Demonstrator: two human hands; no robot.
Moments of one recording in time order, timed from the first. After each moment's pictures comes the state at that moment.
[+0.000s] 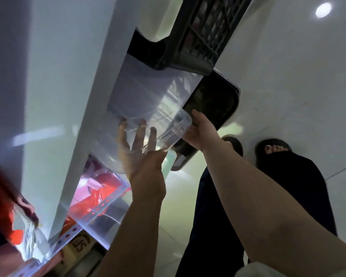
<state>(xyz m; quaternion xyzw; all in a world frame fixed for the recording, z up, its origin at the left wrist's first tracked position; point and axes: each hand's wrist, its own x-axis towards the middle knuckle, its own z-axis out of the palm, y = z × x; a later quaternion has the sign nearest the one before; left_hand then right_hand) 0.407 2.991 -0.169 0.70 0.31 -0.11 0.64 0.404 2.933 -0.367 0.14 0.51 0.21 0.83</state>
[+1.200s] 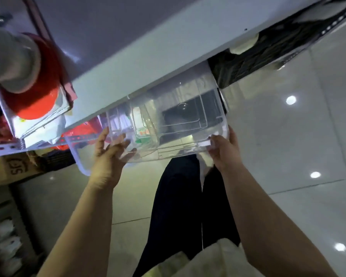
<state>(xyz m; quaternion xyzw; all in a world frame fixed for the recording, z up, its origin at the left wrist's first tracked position) 0.288 3.125 -0.073 0.56 0.45 -0.03 0.69 0.320 2.847 -0.196 -0.32 0.49 0.21 0.78</state>
